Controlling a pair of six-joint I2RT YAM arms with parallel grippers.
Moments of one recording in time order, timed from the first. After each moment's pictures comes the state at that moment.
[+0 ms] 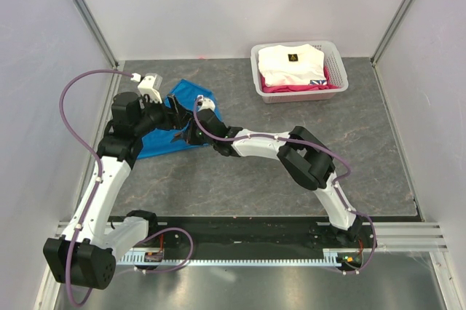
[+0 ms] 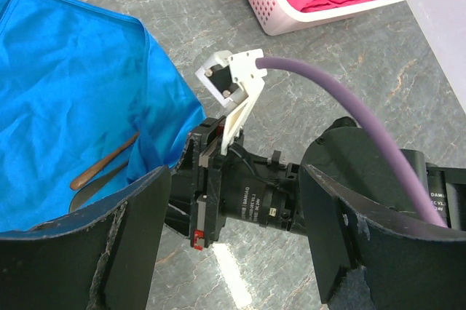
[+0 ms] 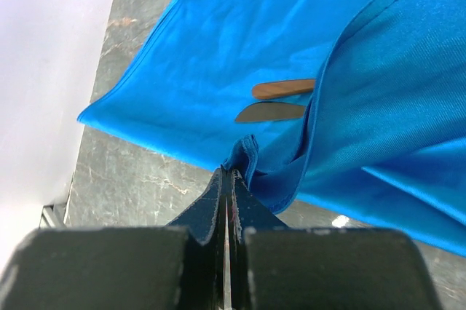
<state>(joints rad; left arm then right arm) -0.13 0.99 0.93 -0.30 0.40 -0.25 0.98 2.20 1.57 0.17 0.10 0.83</state>
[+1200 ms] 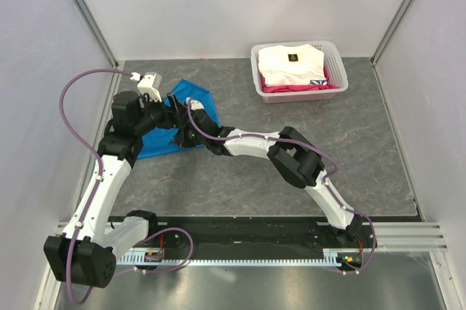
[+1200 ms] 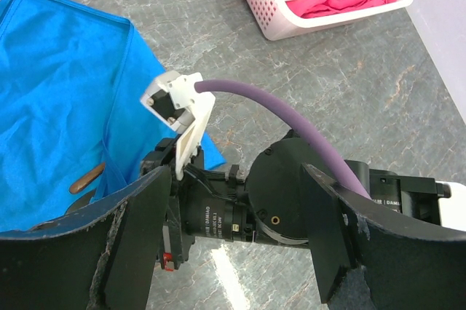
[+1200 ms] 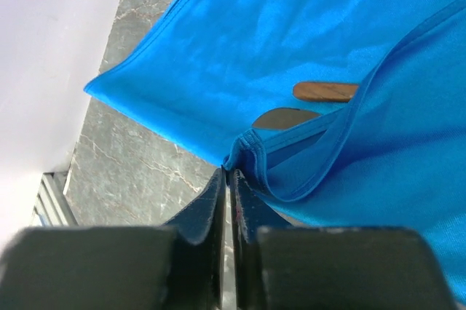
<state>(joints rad) -0.13 1.00 0.93 -0.28 0.40 -0.26 0.99 2.32 1.71 0.16 -0.03 0.77</state>
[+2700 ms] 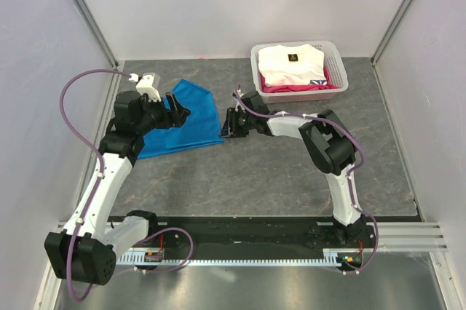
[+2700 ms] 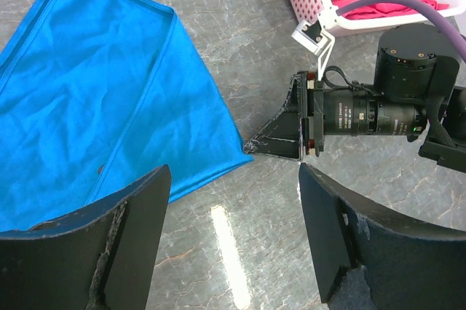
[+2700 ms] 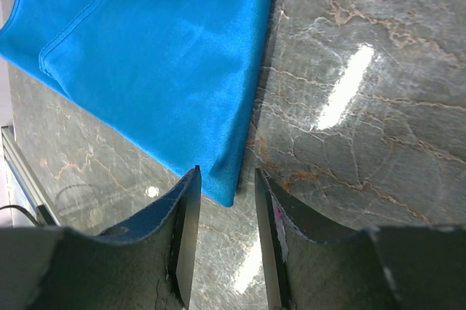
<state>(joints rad) -0.13 1.02 0.93 -0.31 0.29 -0.26 0.63 2.14 1.36 0.05 -0.40 0.62</state>
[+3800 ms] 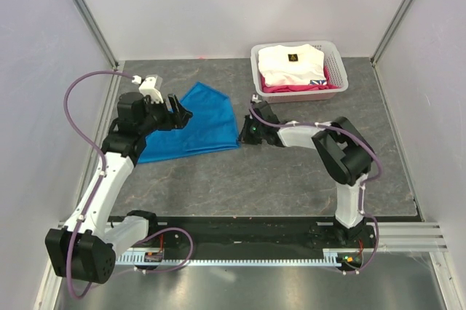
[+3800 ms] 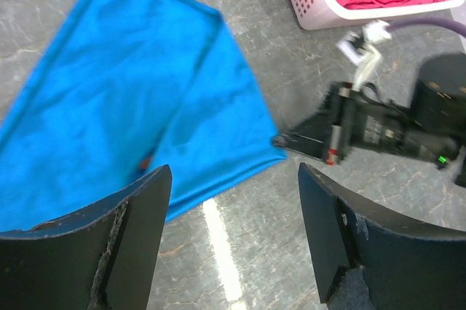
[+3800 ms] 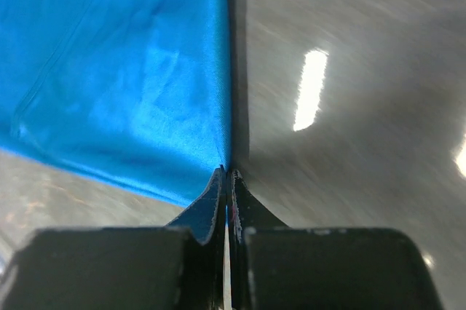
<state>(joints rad) -0.14 1.03 0.91 -0.30 0.30 -0.28 0.64 1.99 1.15 0.07 -0.14 0.74</state>
